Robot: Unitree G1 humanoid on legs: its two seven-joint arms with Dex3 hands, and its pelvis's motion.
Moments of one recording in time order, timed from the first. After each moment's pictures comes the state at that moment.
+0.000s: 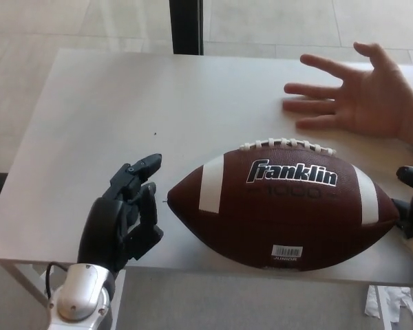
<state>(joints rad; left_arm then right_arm) 0.01 0.09 -0.09 0.08 -0.04 0.05 -0.04 0.02 -0.08 -0.19 0.10 0.20 0.06 -0.10</state>
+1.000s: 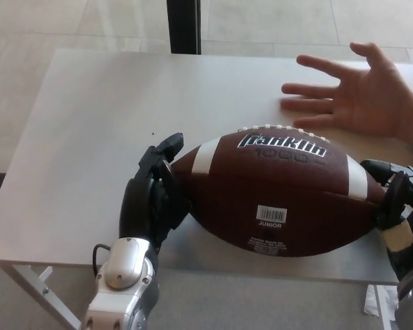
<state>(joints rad) -0.14 -0.06 -0.12 0.25 -0.11 0.06 0.08 0.03 -0.01 -0.12 -0.01 0.20 0.14 -0.11</state>
